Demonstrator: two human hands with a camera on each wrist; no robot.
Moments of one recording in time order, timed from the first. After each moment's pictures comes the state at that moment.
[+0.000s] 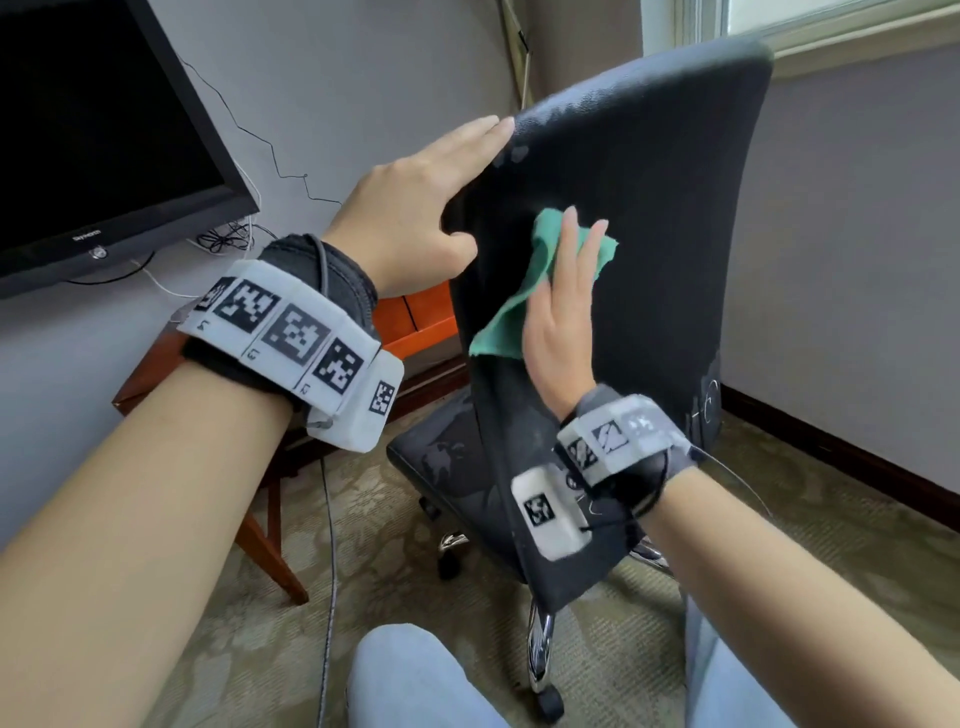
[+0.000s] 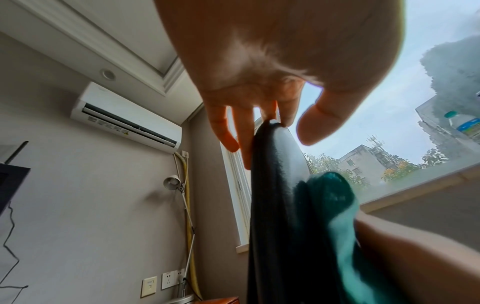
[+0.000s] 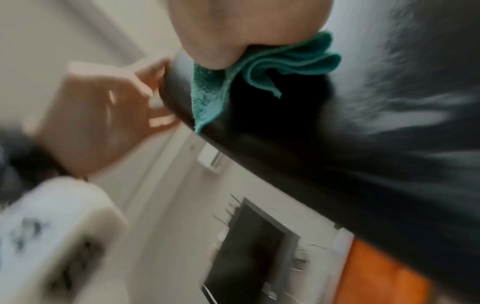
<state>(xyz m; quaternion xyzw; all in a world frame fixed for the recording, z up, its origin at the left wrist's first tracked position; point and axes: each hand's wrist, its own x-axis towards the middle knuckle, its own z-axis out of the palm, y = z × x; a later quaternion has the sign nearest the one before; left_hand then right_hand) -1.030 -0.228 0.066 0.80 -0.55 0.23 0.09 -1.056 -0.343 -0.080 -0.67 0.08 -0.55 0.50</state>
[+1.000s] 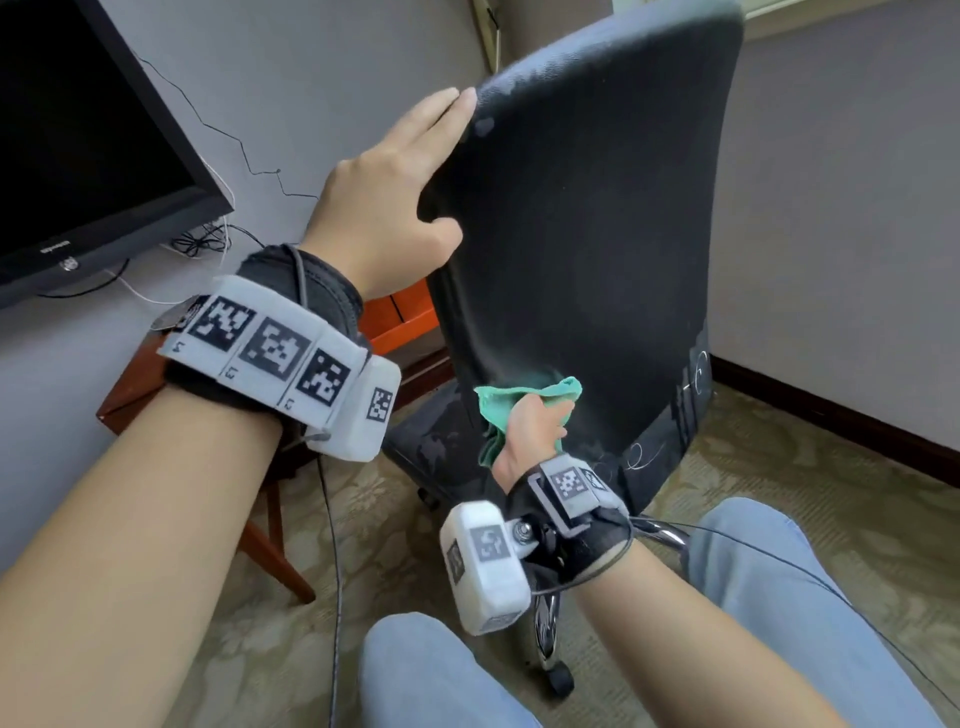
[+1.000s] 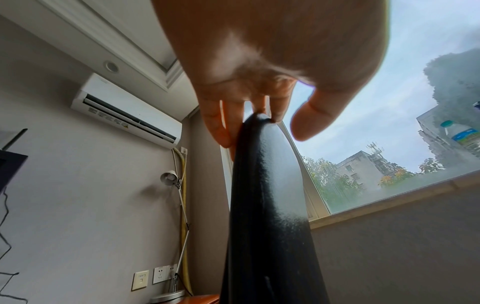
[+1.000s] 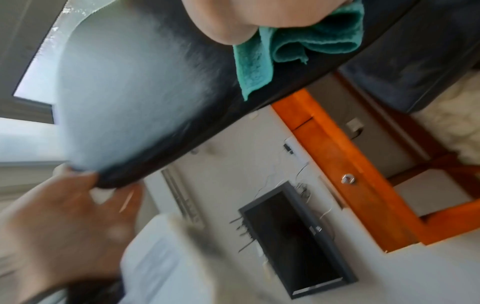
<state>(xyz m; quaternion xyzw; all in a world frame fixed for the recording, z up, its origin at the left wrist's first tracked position) -1.037 -0.233 0.054 0.80 -0.53 0.26 0.10 -1.036 -0.294 -0.147 -0.32 0.46 -0.30 0.77</state>
